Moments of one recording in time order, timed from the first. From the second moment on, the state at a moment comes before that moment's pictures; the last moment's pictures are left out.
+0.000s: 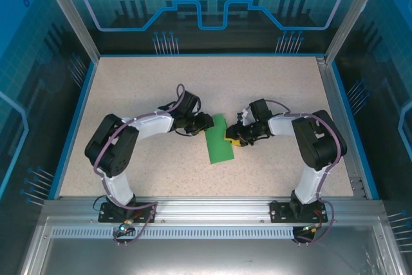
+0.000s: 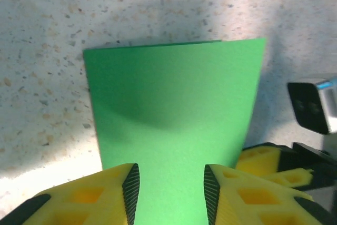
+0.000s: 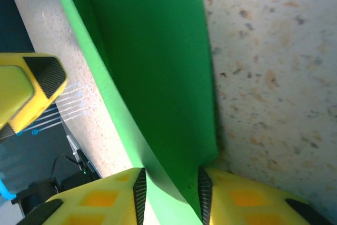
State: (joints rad) left arm -0.51 1.78 1.05 -0.22 0.36 -0.90; right arm 0.34 1.82 0.85 -0.16 -0.81 0.67
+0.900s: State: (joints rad) left arm -0.55 1.81 0.99 -0.18 0.41 -0.93; right arm 0.34 1.78 0.85 -0.16 -0.88 0.55
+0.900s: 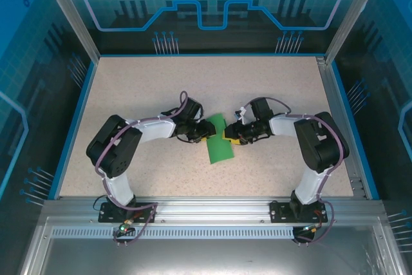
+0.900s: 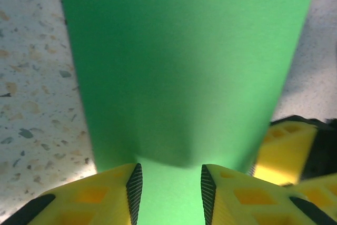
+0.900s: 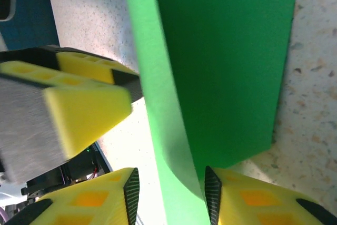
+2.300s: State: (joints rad) left arm -0.55 1.85 1.01 -0.21 0.41 -0.92; right arm 0.34 1.76 0.72 -0.01 -0.87 0.72
